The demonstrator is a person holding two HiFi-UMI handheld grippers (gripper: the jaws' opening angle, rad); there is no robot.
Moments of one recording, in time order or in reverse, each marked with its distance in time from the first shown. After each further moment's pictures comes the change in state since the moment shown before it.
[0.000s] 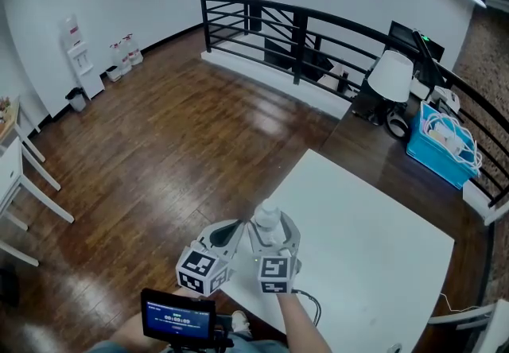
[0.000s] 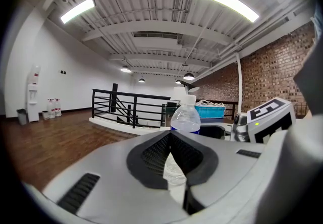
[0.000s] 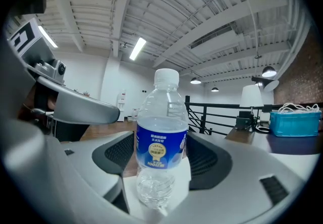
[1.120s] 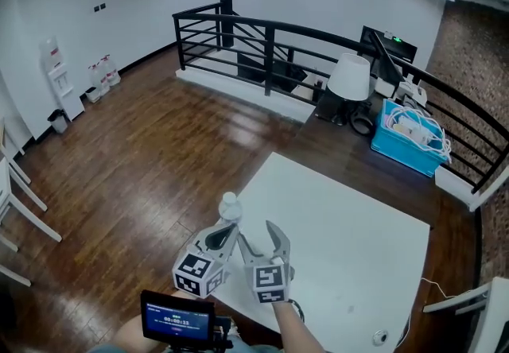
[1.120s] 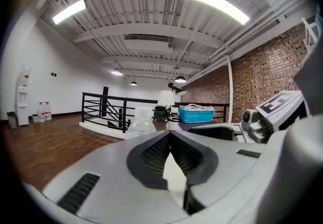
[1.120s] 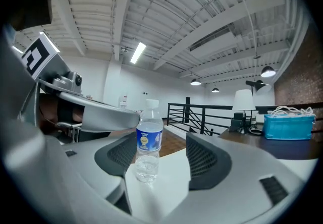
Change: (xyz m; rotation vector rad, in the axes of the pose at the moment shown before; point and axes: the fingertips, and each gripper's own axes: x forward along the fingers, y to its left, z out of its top) left arm 0.012 -0.088 0.025 0.030 -0.038 -0.082; right arm -0.086 -0.034 0.019 0.010 -0.015 0.022
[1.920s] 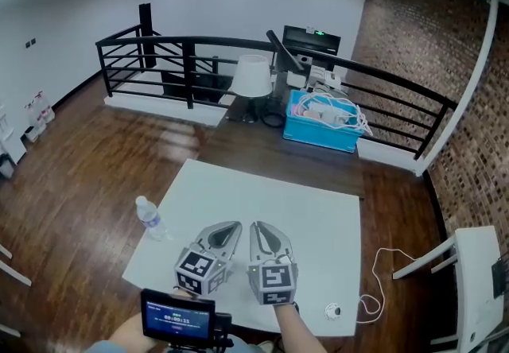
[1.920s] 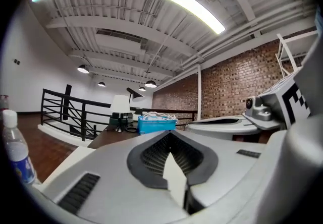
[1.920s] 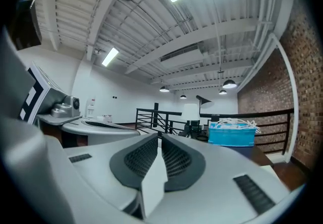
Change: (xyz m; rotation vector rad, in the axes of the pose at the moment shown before) left arm 0.078 -0.232 0.051 0.039 -0.071 -0.348; right arm -0.195 -0.167 0.042 0.063 -0.044 -0.356
